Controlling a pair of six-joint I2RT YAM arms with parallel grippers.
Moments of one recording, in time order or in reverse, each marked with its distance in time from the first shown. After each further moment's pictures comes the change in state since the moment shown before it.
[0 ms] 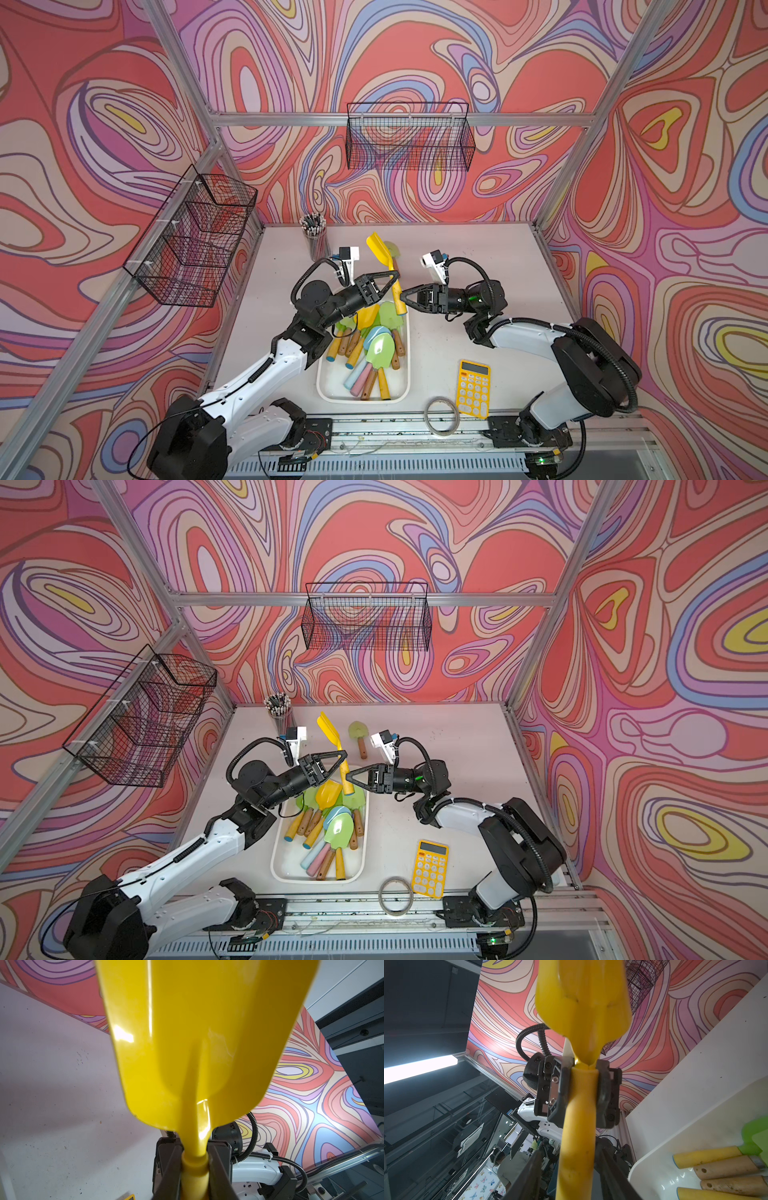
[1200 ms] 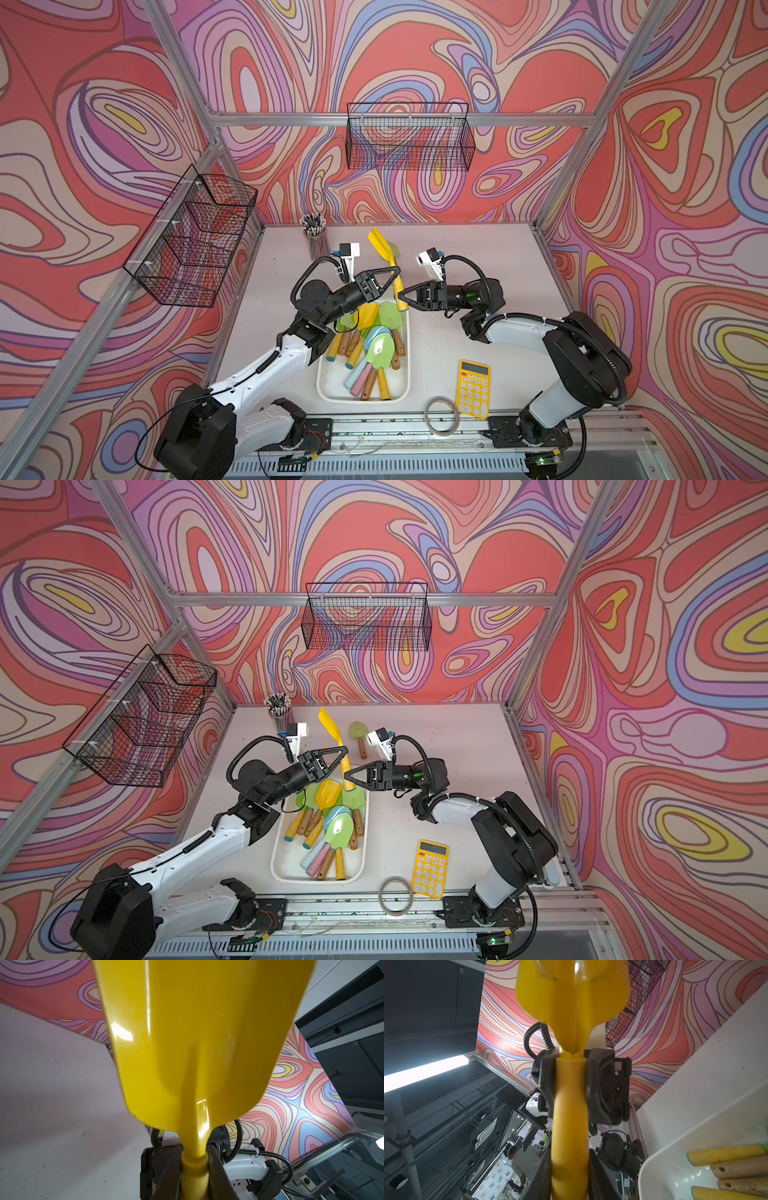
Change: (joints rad) left arm 0.020 0.061 -0.001 0.136 0.043 -0.029; right arm -0.005 0.051 0.048 0.048 -0.046 0.101
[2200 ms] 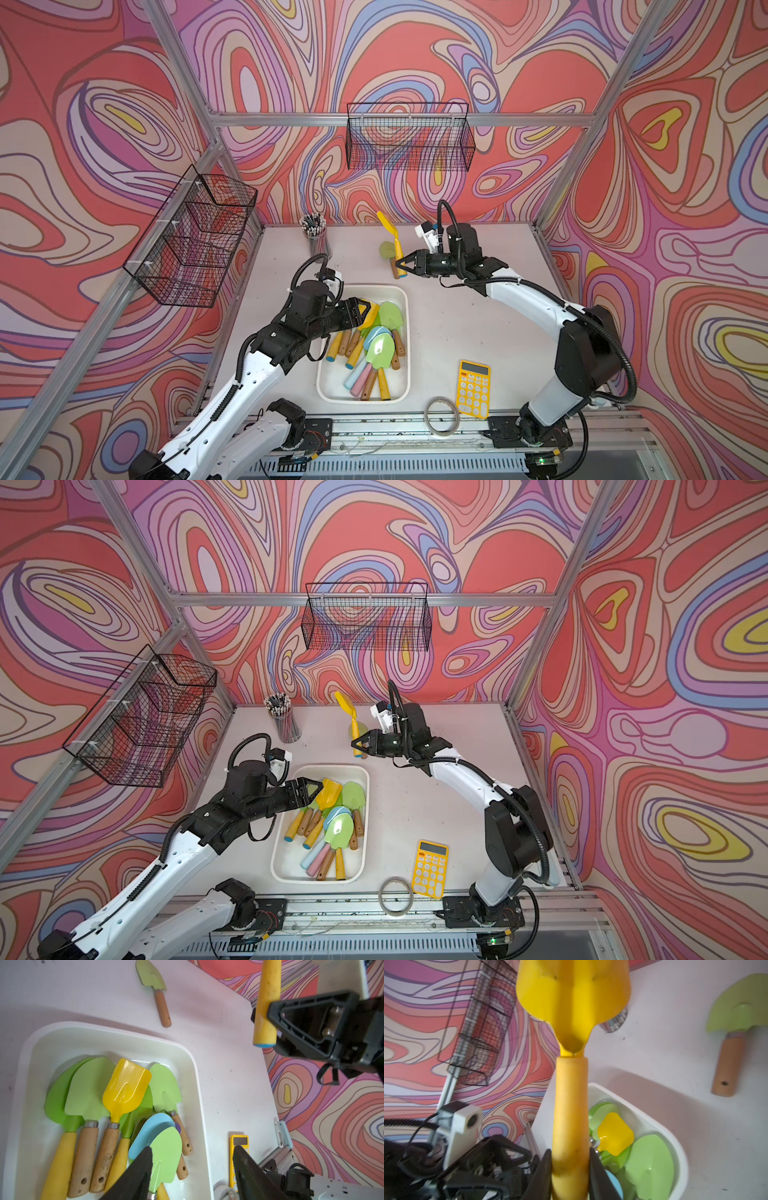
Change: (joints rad) left arm 0.024 -0.253 0.166 -1.304 -0.337 0.515; right arm -0.116 0.097 0.596 -1.573 0.400 -0.905
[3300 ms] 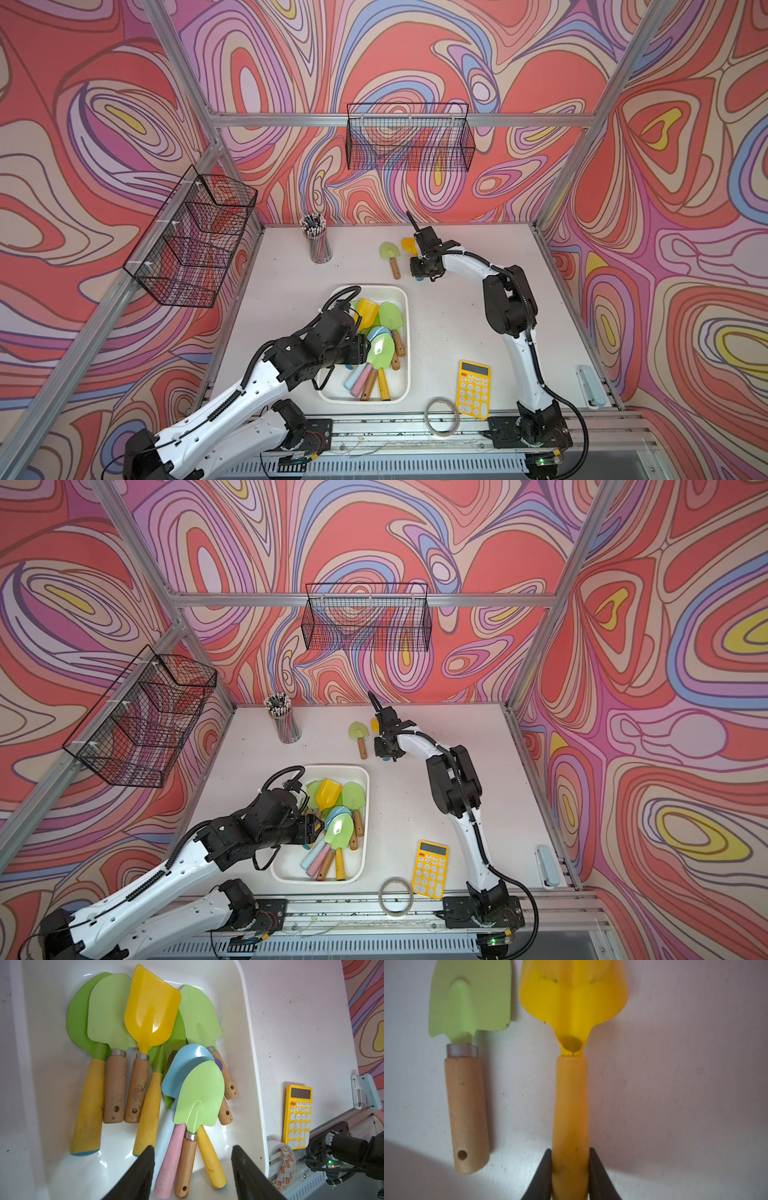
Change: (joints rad) left arm -0.267 -0.034 -0.089 -0.203 -0.227 -0.034; right arm -0.031 0.640 0.561 -0.459 0.630 -0.294
